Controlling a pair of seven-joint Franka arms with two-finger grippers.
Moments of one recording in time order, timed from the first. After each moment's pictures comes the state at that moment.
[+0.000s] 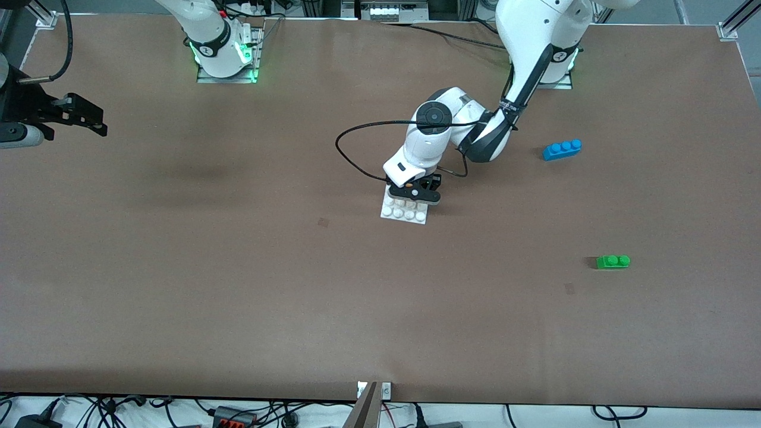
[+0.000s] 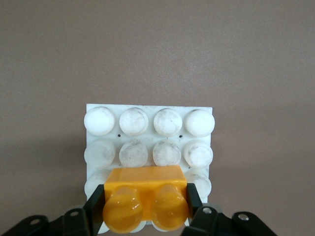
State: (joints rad) left arm -0.59 0.54 -0.16 -1.92 0.03 2.54 -0.64; right arm 0.06 -0.04 -0.06 -1.66 -0.03 1.55 -0.11
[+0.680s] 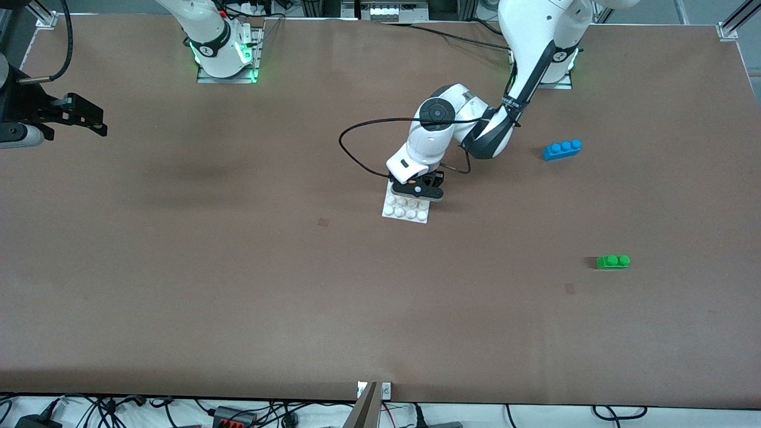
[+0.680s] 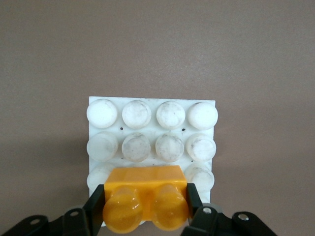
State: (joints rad) left arm -0.59 0.51 -0.16 -1.97 0.03 2.55 -0.64; right arm 0.06 -0.04 -0.06 -1.66 -0.03 1.55 -0.11
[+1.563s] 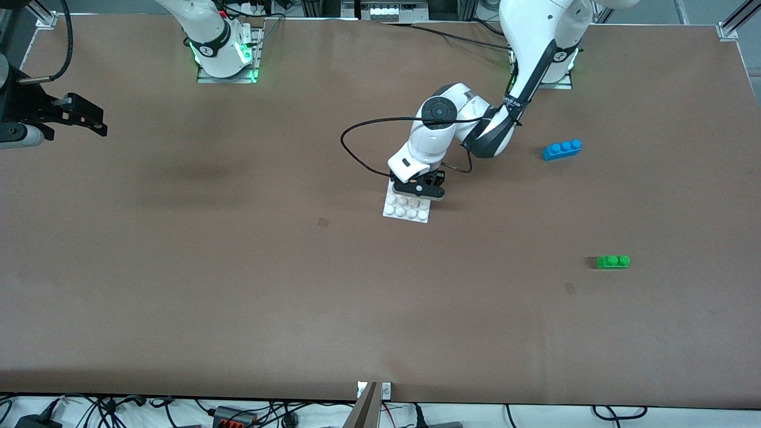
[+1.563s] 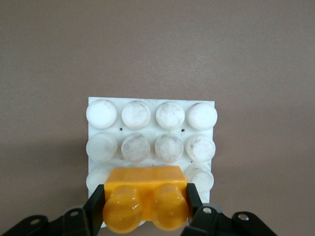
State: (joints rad) left arm -0.58 0.51 -0.16 -1.98 0.03 2.57 -0.64; right arm 0.06 -0.04 -0.06 -1.66 -0.03 1.55 -0.11
